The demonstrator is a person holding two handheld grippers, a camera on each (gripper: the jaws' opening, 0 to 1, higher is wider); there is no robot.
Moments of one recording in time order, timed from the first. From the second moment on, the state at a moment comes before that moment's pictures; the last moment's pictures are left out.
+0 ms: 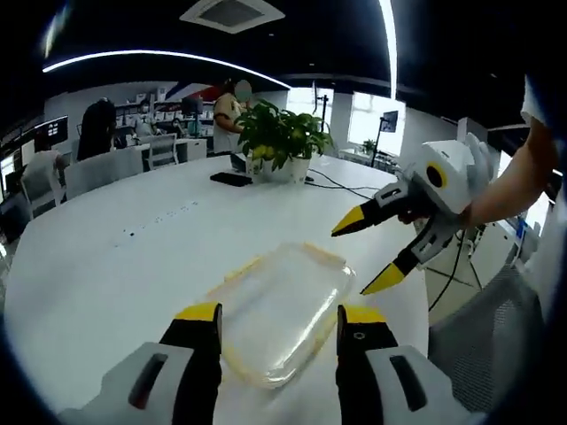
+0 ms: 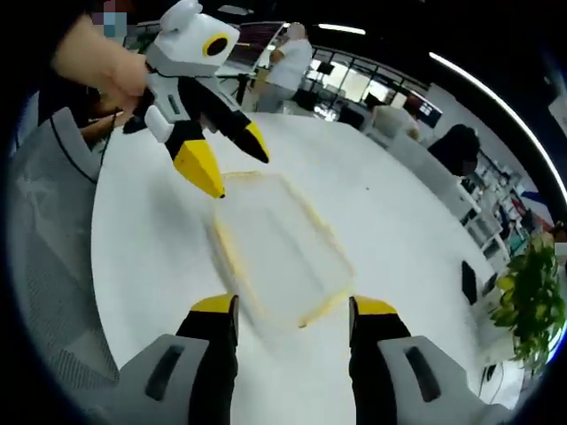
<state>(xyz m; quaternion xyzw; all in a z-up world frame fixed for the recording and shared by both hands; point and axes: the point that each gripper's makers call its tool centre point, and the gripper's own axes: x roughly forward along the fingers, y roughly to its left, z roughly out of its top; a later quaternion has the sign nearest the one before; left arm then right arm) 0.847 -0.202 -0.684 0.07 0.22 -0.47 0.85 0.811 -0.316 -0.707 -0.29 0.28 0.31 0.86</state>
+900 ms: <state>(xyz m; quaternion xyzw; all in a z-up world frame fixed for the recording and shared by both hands) 0.844 -0.183 -0.733 0.11 0.22 -0.43 0.87 0.820 -0.320 -0.750 -0.28 0.31 0.31 0.85</state>
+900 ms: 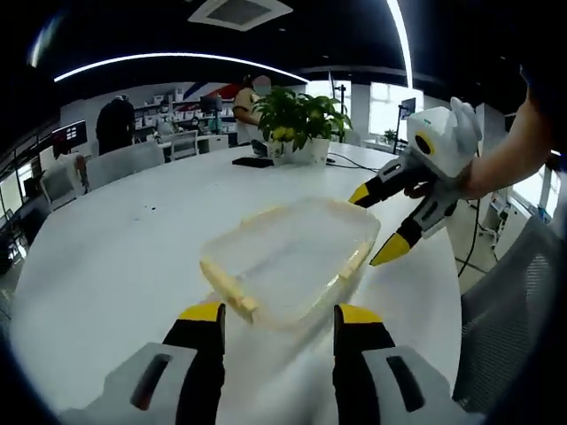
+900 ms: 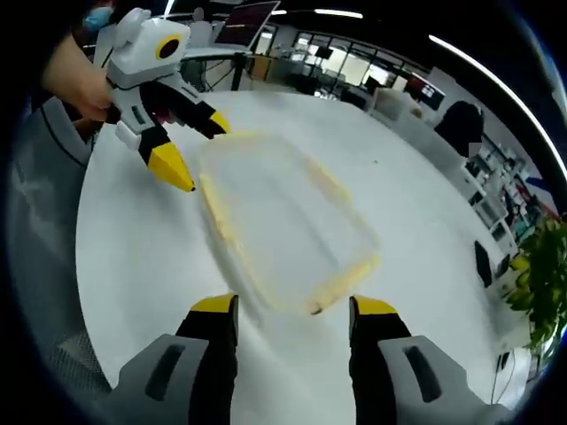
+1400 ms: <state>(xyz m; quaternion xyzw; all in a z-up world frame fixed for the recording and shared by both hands) 0.847 -0.184 -0.739 0.12 0.22 -0.42 0.87 0.823 -0.319 -0.755 -0.30 0.31 0.32 0.85</state>
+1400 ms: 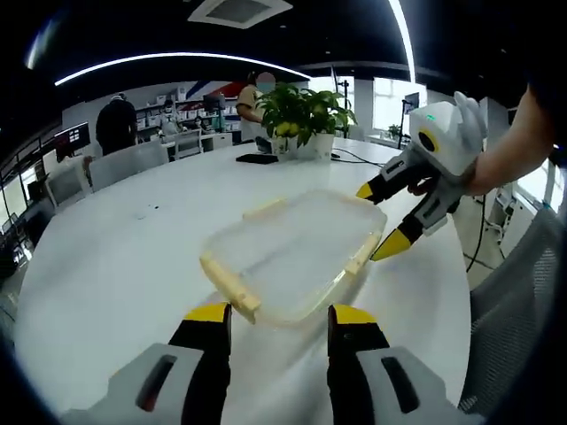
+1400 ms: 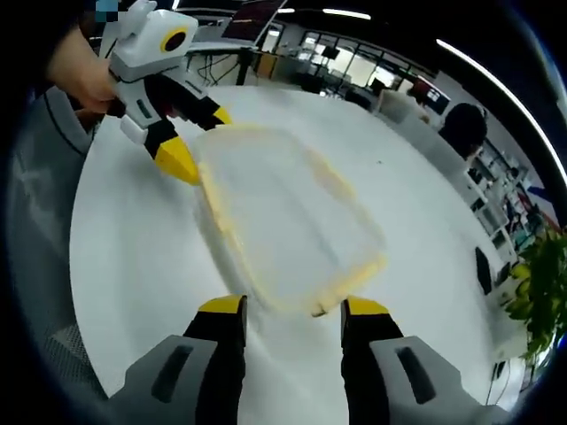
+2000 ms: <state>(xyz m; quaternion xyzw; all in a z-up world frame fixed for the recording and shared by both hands) 0.847 -0.164 -0.739 0.14 0.23 -0.41 0.87 0.824 -0.301 -0.755 -0.31 0.30 0.34 0.83</state>
